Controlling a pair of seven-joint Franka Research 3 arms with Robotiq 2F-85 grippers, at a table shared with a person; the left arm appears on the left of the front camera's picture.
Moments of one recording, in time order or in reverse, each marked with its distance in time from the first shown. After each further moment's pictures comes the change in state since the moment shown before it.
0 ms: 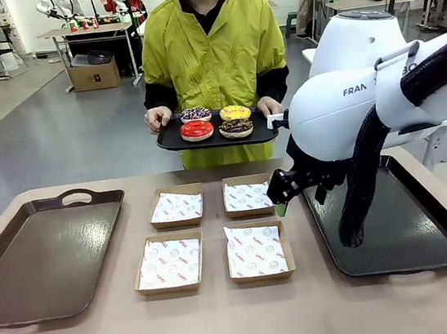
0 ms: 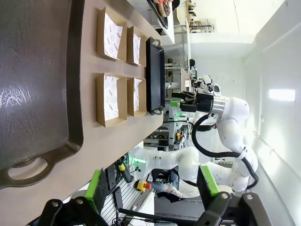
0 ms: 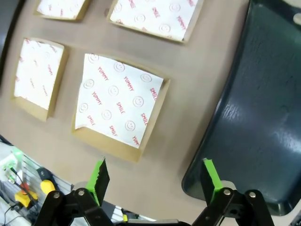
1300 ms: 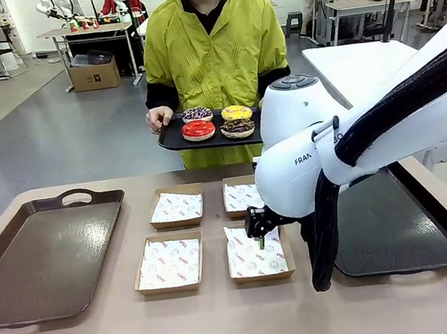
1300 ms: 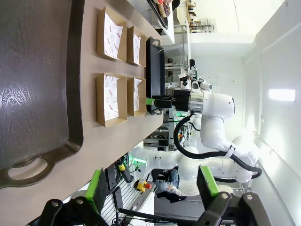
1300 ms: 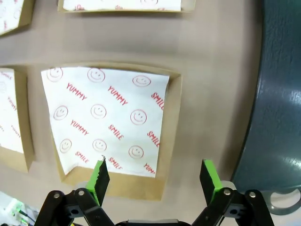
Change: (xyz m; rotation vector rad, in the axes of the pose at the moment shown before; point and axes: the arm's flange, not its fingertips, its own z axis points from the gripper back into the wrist) left arm 0.000 0.000 0.000 0.000 0.000 0.000; right arm 0.011 0.039 -0.091 -0.116 0.083 -0.234
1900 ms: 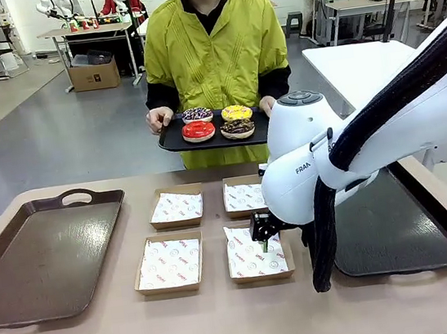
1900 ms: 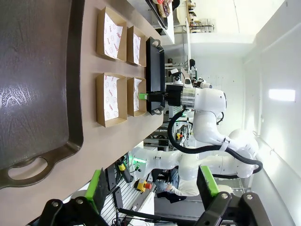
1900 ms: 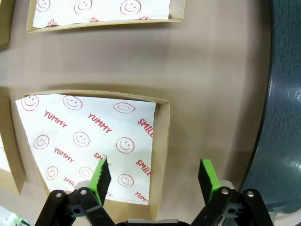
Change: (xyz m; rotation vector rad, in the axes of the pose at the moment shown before) left arm 0.000 0.000 0.000 0.000 0.000 0.000; right arm 0.014 -0.014 -0.033 0.022 0.003 -0.034
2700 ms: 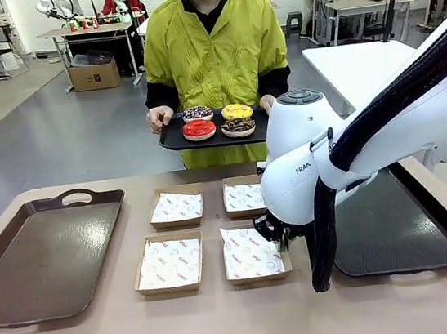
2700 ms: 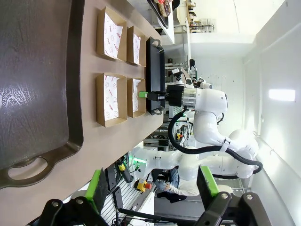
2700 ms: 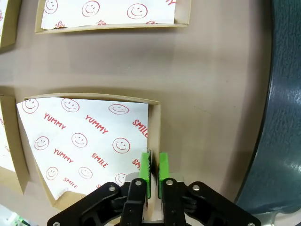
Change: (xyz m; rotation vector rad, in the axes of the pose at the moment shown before) left arm 0.000 0.000 0.000 0.000 0.000 0.000; right arm 0.000 0.003 0.005 0.006 -0.017 0.006
